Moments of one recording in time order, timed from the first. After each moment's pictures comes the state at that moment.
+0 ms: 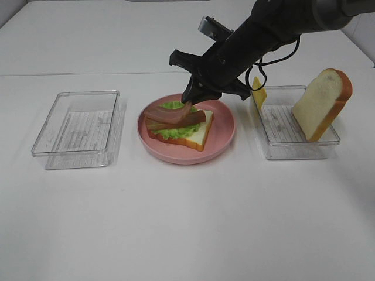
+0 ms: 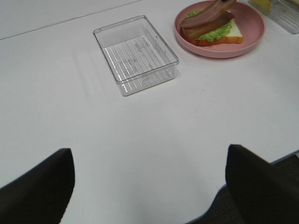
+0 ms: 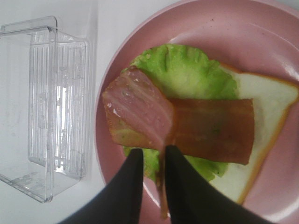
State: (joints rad) left arm -0.25 0.04 -0.51 -0.06 1.05 0.09; right arm 0.39 2.18 -1.61 0.69 0.63 -0.06
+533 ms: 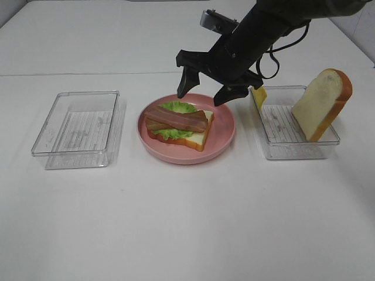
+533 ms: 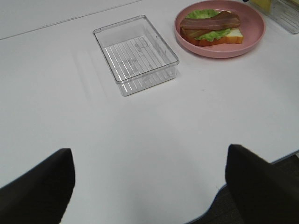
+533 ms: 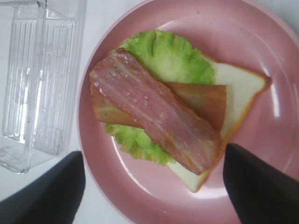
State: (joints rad) left arm -0.25 0.04 -0.51 -0.06 1.05 0.09; right arm 0.39 2.12 -1.61 0.52 0.72 -0.05
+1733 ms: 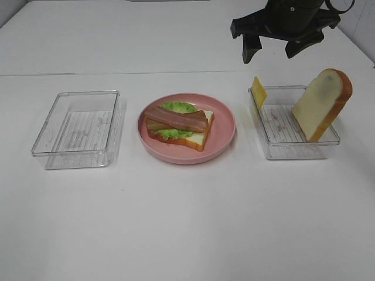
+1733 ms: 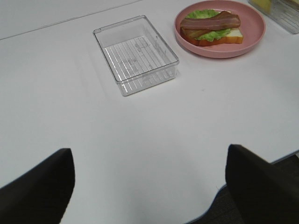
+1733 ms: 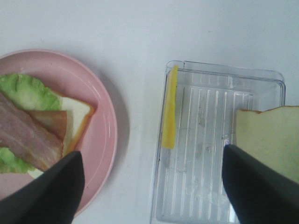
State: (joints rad) left arm -0.25 0.04 -0.51 -0.06 1.05 0.09; right arm 0.33 1.92 -1.61 -0.06 0.81 0.24
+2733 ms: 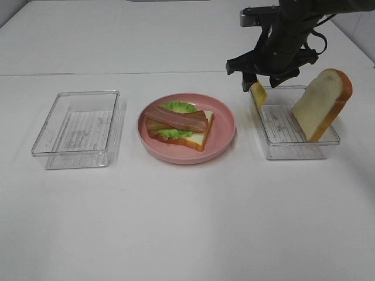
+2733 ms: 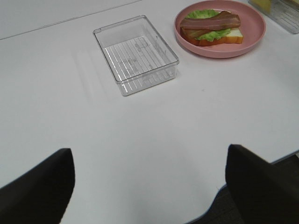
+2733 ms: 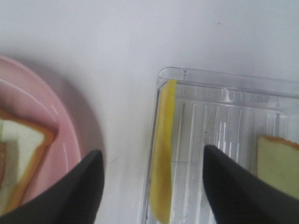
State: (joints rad) left arm -0.25 0.04 -0.51 -0.06 1.05 0.09; right arm 0.31 2.12 -1.61 -0.12 0.64 0.23
